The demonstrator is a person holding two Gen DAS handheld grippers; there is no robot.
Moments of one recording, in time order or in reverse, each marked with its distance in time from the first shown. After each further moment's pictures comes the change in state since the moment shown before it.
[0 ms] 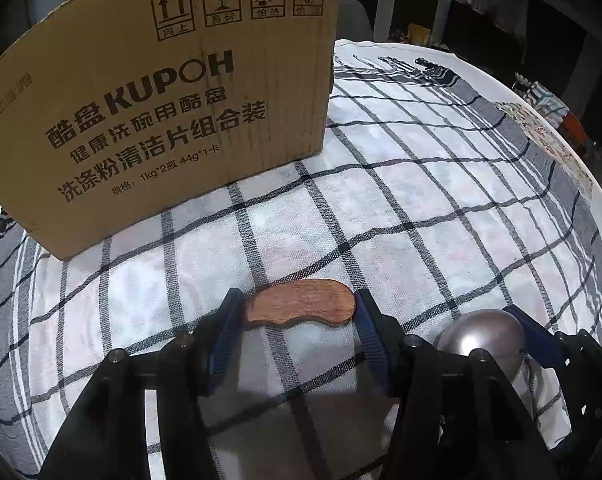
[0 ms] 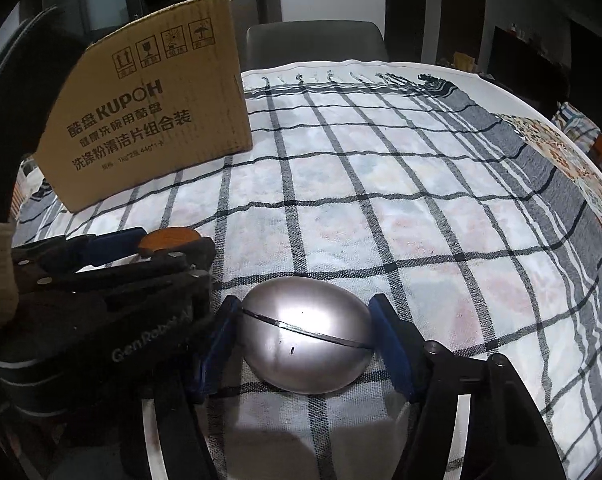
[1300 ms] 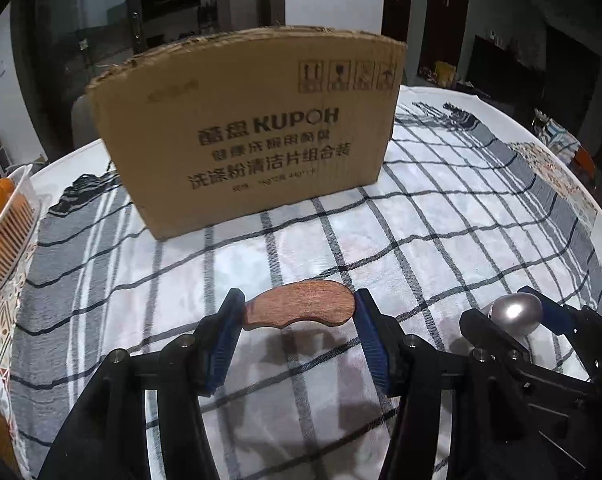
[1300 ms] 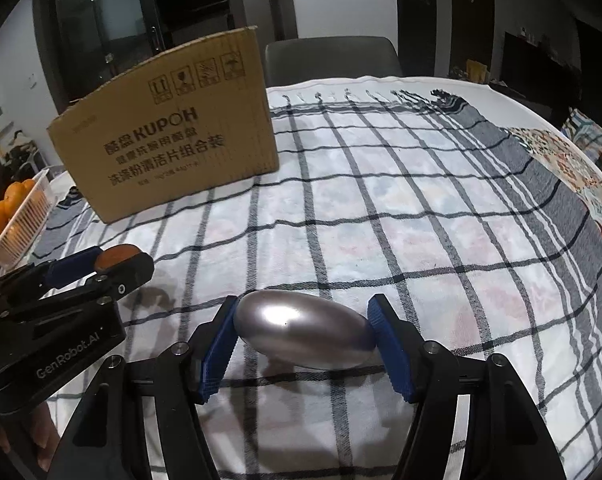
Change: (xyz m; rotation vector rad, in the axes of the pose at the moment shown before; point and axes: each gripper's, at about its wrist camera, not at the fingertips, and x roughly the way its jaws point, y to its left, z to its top) left arm -0.069 0.040 -0.028 -0.082 -0.131 0.088; right arm -0.029 0.007 0.004 -0.010 -0.043 0.069
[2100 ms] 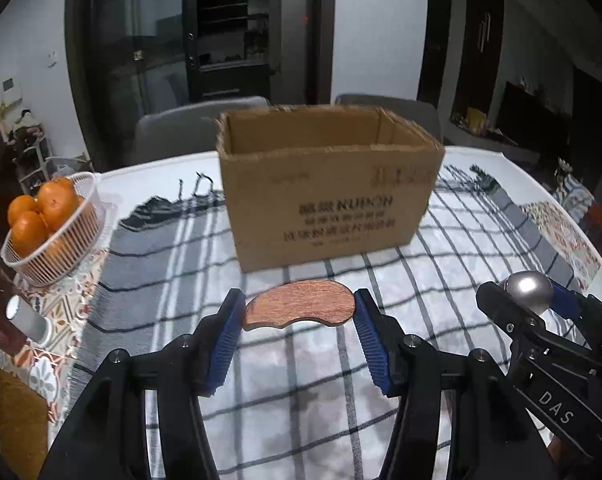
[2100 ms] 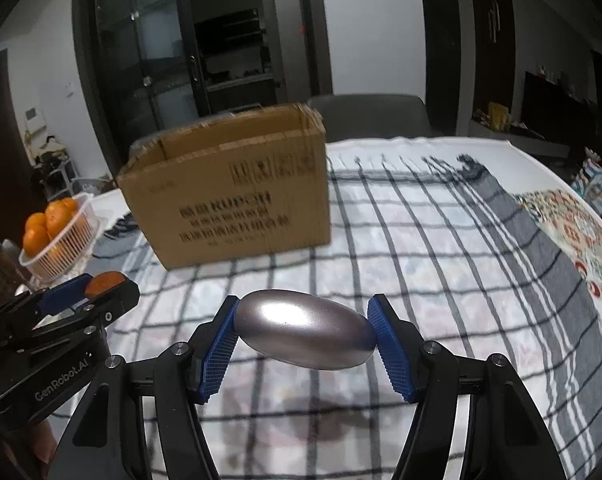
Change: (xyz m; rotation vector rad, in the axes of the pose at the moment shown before) left arm -0.083 0.045 0.016 -0.118 -0.127 0.089; right arm -0.061 0.036 0.041 -0.075 -0.139 0.077
